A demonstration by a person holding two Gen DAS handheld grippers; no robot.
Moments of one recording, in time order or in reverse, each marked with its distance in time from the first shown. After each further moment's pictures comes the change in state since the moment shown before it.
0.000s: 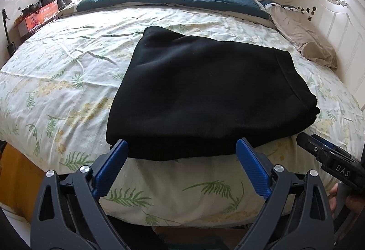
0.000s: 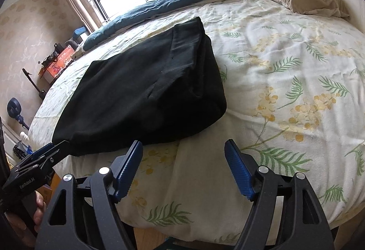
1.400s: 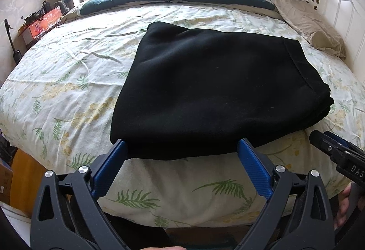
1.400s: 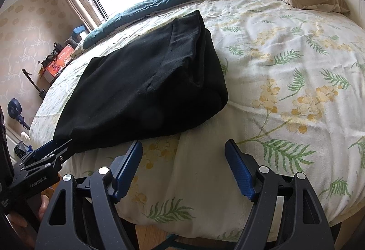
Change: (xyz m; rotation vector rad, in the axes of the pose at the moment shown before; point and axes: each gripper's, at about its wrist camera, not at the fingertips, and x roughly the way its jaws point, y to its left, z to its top) left arm 0.008 -0.004 -0.003 0.046 0.020 0.079; right arm 0.002 0.002 -0.009 0.014 0.020 0.001
